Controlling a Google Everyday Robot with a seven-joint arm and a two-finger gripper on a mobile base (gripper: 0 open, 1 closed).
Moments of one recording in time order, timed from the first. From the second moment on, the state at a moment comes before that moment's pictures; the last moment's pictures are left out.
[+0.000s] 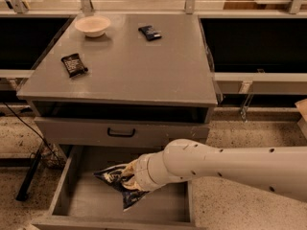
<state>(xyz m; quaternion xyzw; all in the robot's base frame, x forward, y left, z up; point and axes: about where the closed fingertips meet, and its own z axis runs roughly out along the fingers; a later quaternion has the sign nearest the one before) 0.427 0.077 0.615 -0.74 0.57 0.13 0.34</state>
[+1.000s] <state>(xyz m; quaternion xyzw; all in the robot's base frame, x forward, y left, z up) 0.446 0.066 0.584 -0.73 0.59 0.10 0.31</state>
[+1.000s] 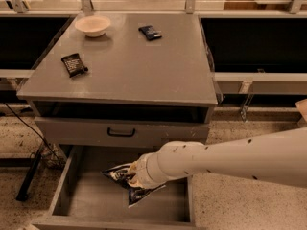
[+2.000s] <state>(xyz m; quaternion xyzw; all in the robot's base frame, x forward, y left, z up) 0.475 0.046 0.522 -0.72 0.64 0.08 0.26</state>
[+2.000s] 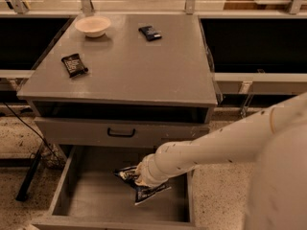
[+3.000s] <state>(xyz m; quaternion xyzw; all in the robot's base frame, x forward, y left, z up) 0.481 0.052 0.449 -0.71 0.66 0.09 0.21</state>
